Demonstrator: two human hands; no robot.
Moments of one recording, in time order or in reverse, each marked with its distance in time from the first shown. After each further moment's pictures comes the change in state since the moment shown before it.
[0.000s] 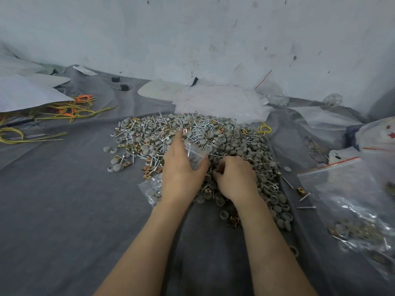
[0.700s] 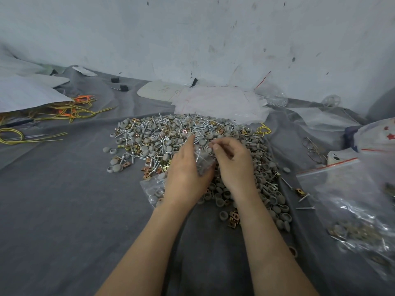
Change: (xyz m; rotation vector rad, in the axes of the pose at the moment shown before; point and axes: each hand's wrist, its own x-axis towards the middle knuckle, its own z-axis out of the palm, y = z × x) left_hand -0.005 0.000 0.003 0.121 -0.107 0.111; right_hand 0.004 -0.009 -0.004 0.949 0.225 -0.105
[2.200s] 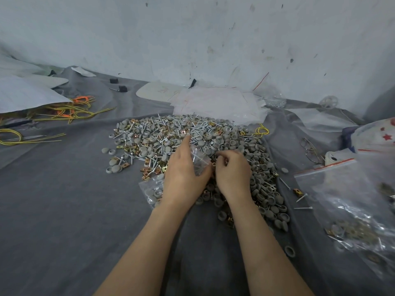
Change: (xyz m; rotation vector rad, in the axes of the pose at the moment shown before) left_hand 0.002 -0.001 0.000 -0.010 0.018 -0.046; right_hand -0.001 0.014 0.003 -0.533 0.055 0.096
